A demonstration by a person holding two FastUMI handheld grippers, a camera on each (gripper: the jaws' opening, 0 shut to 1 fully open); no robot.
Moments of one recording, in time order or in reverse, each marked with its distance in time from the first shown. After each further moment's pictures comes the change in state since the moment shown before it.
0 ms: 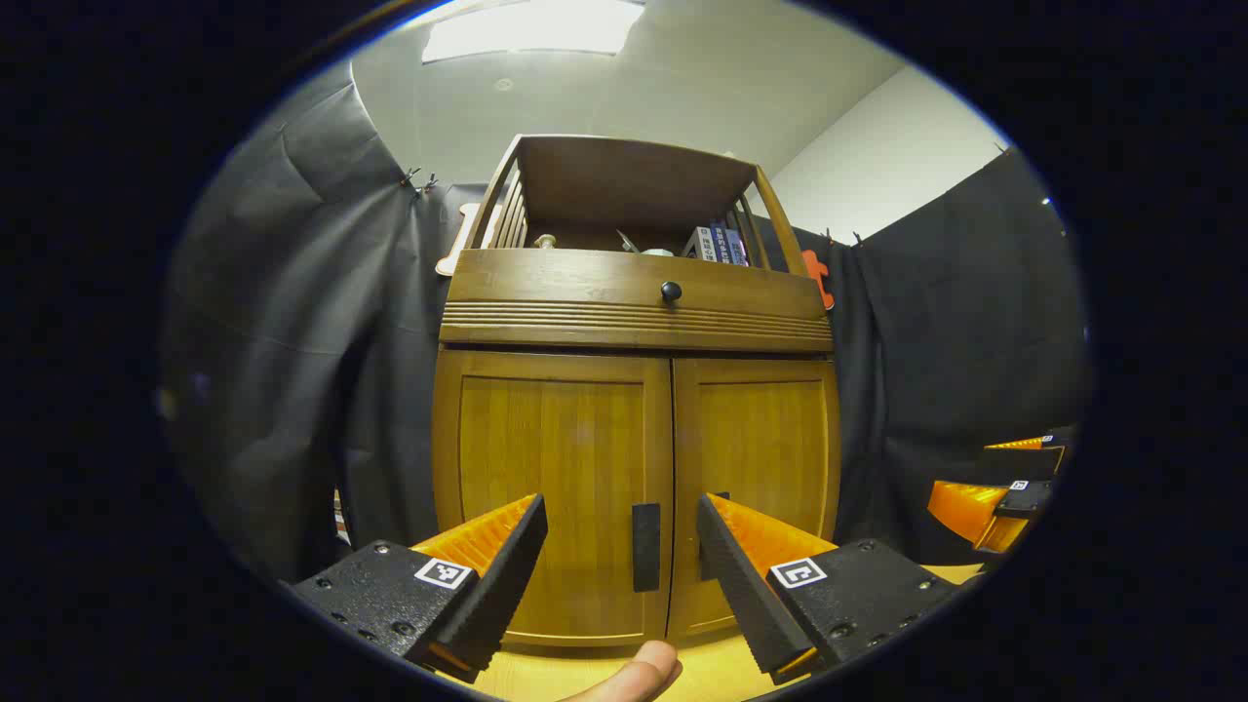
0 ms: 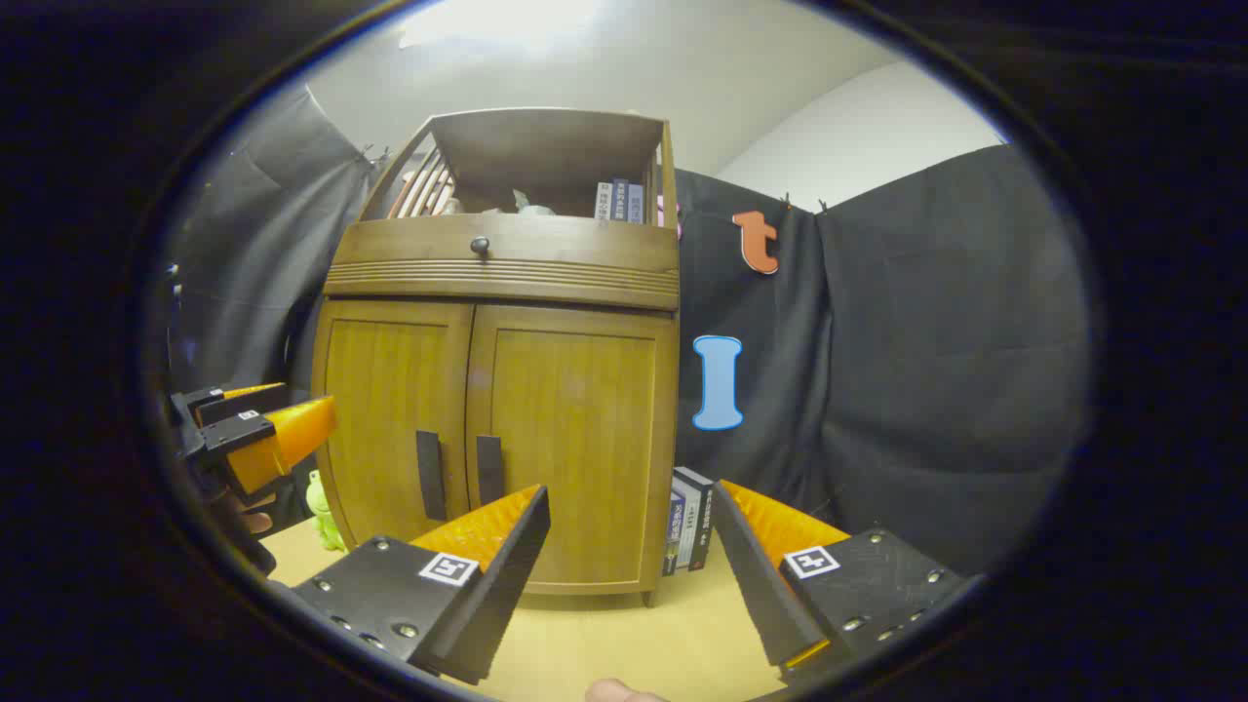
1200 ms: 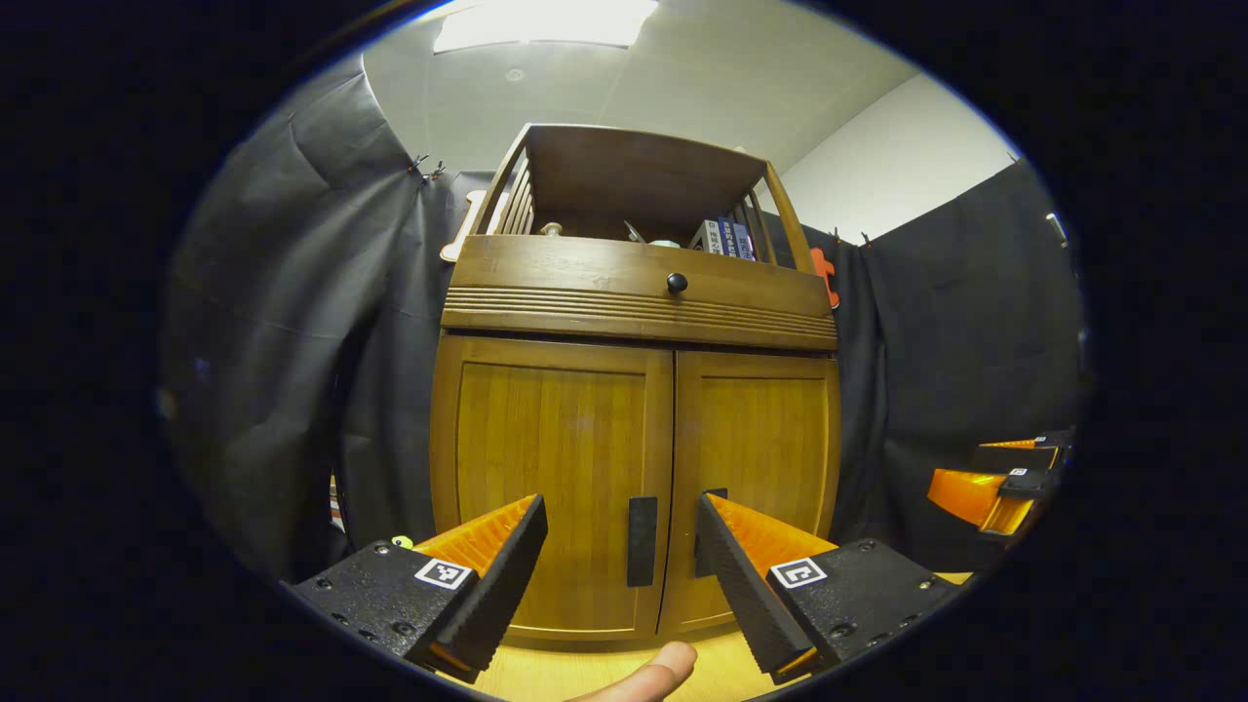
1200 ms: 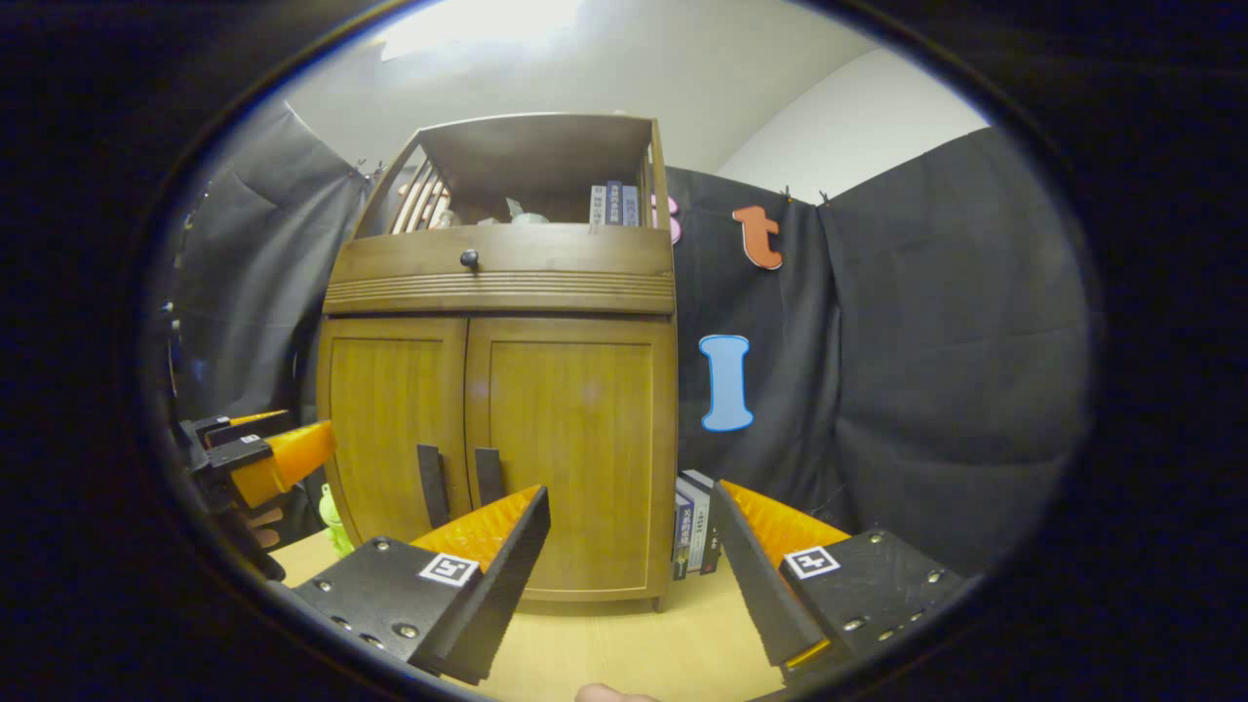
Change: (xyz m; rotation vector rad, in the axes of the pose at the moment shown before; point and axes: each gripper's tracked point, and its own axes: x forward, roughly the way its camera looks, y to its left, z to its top) left arm 0.003 0.002 -0.001 -0.050 0.040 0.007; right arm 0.026 -0.005 0.005 0.028 0.020 0.025
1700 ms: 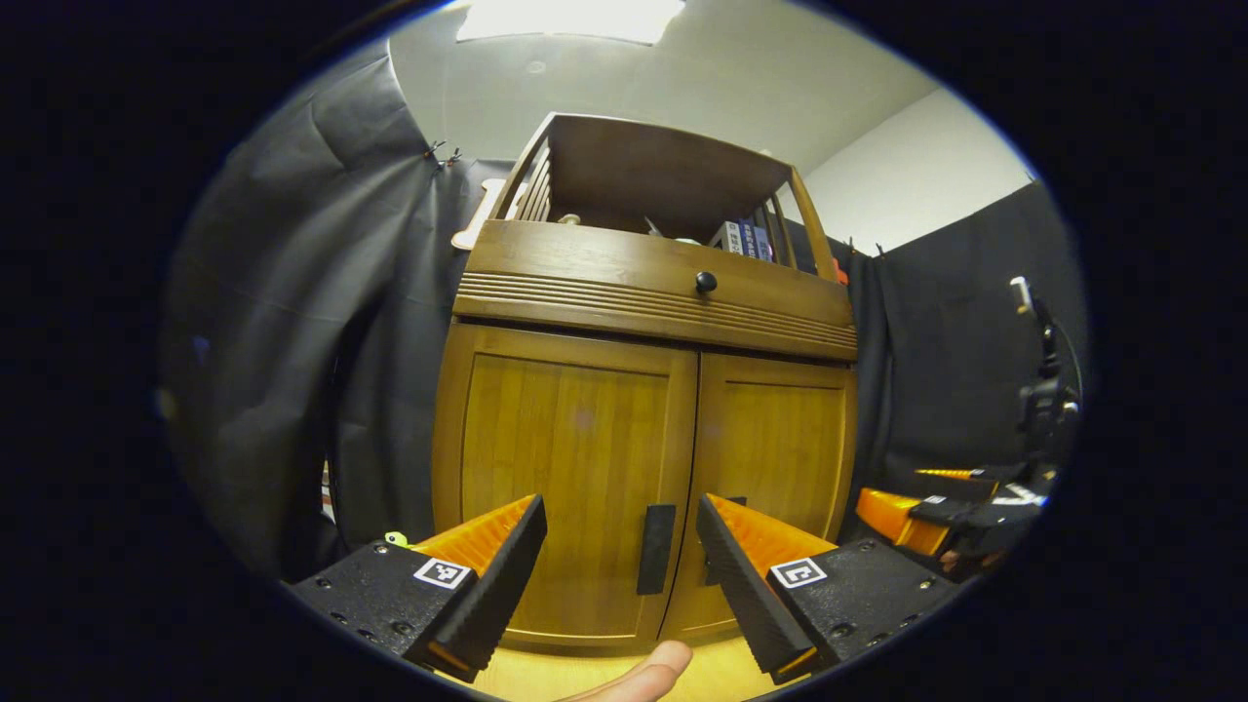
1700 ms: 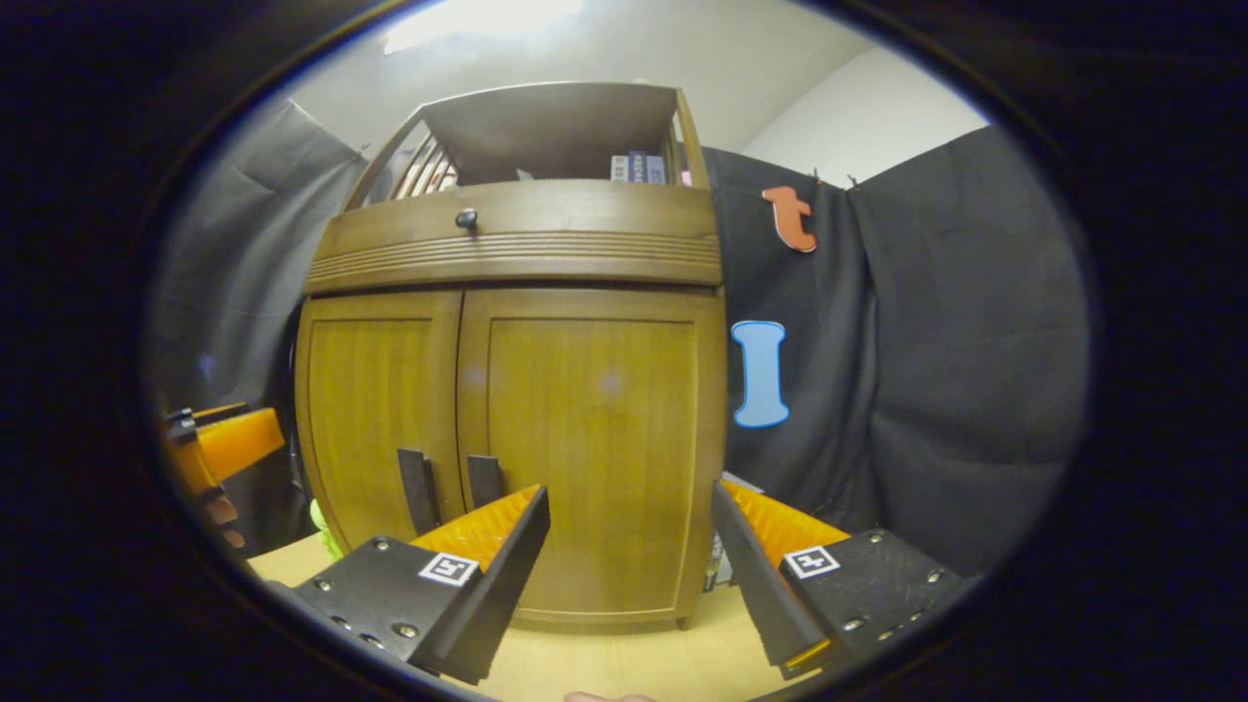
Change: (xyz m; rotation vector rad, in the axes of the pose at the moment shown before) left arm 0.005 0.020 -0.003 -0.065 0.004 0.017; right arm 0.097 0.049 -0.024 0.003 0.021 0.080
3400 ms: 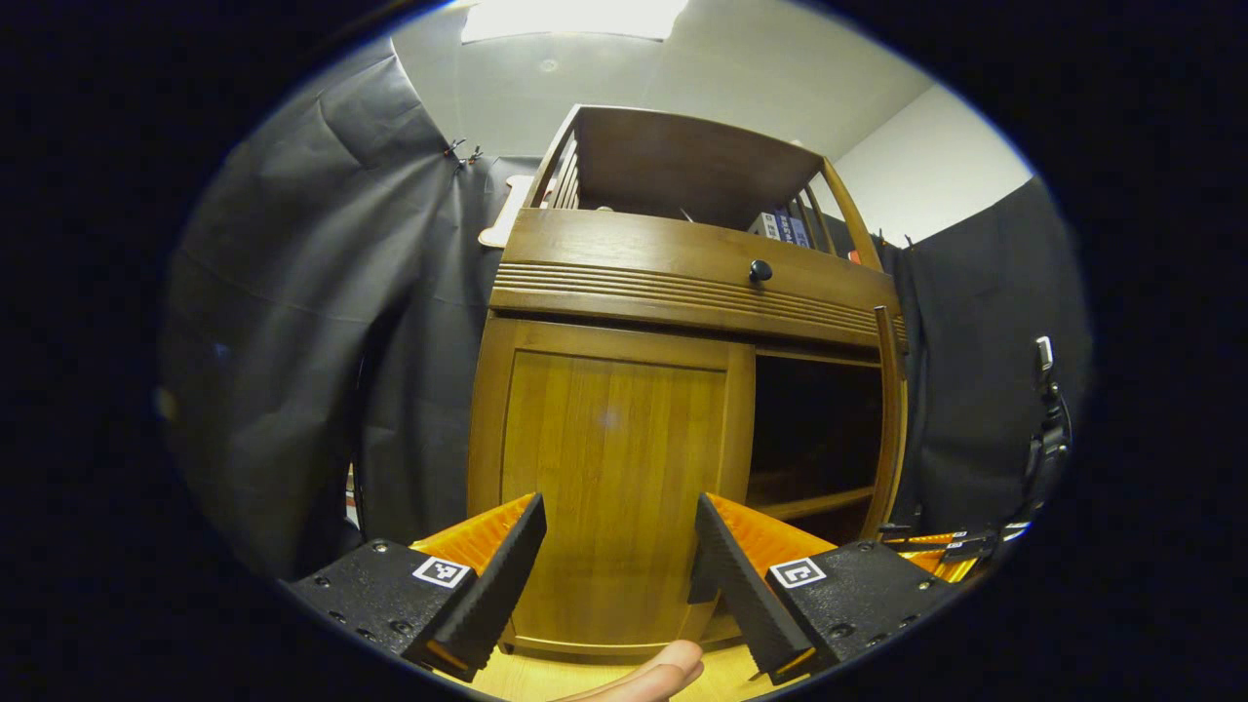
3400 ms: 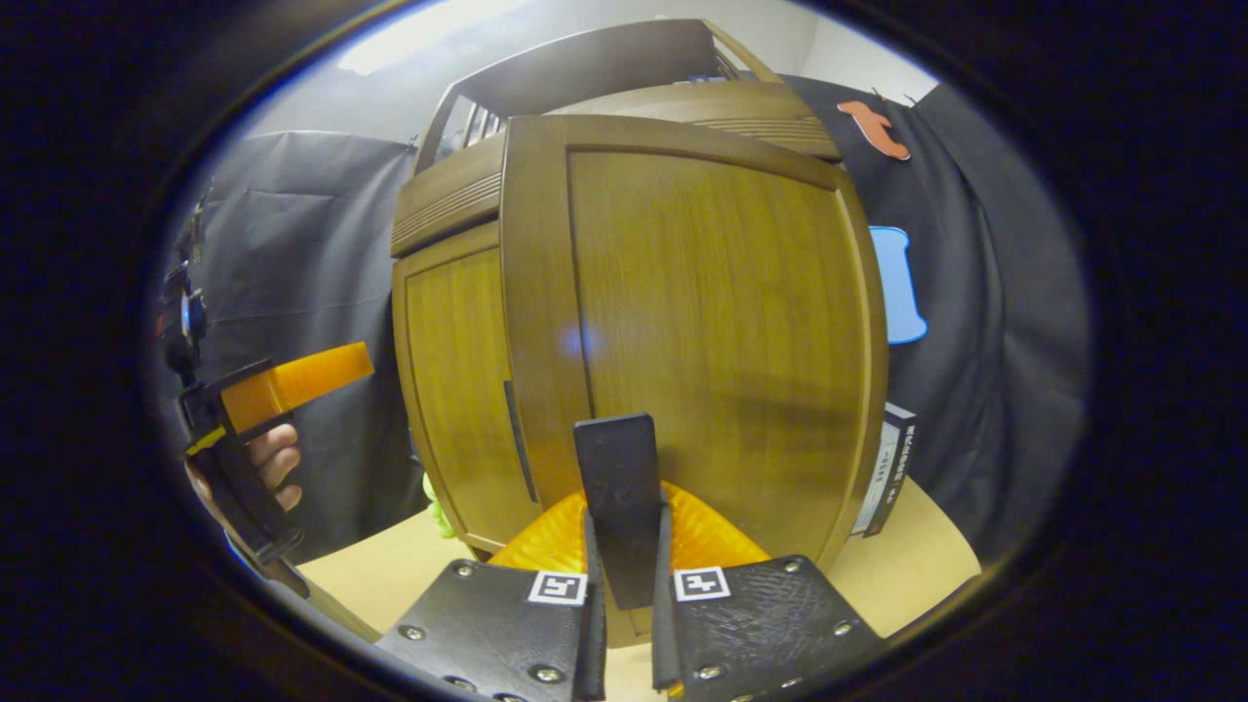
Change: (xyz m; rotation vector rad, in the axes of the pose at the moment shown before) left arm 0.027 0.037 -0.001 0.043 0.006 0.068; right arm 0.003 0.059 -0.054 0.112 0.198 0.357
